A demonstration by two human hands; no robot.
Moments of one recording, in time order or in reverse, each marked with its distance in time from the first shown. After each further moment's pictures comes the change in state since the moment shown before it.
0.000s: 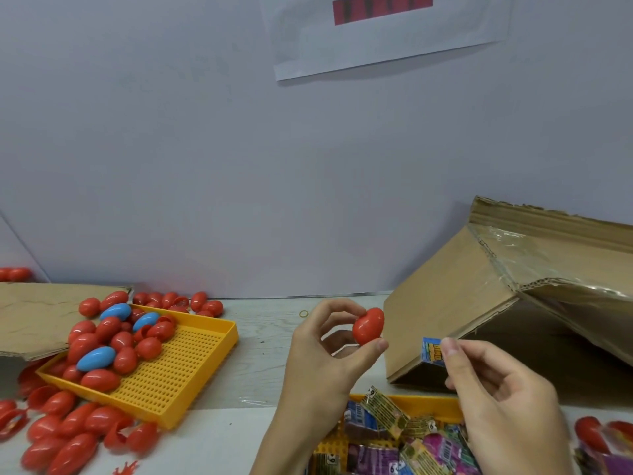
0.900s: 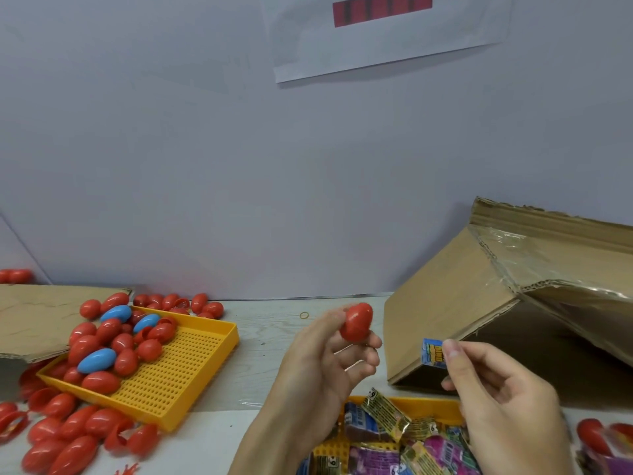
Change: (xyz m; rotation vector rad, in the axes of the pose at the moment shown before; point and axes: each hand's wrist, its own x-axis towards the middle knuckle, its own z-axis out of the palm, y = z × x) left_hand 0.002 0.003 -0.008 -0.702 -0.141 -0.362; right_hand 0.000 0.002 0.002 0.035 0.018 0.013
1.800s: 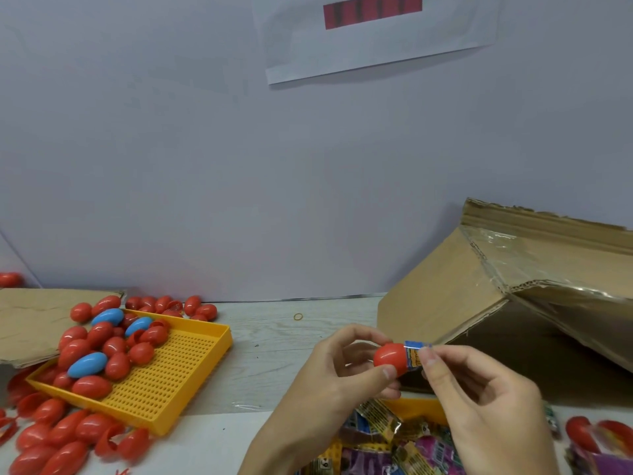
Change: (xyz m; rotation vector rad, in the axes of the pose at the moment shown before) left_hand -0.001 -0.012 -0.001 0.519 -0.175 0.021; right_hand -0.003 0.001 0.001 -0.016 -0.072 -0.101
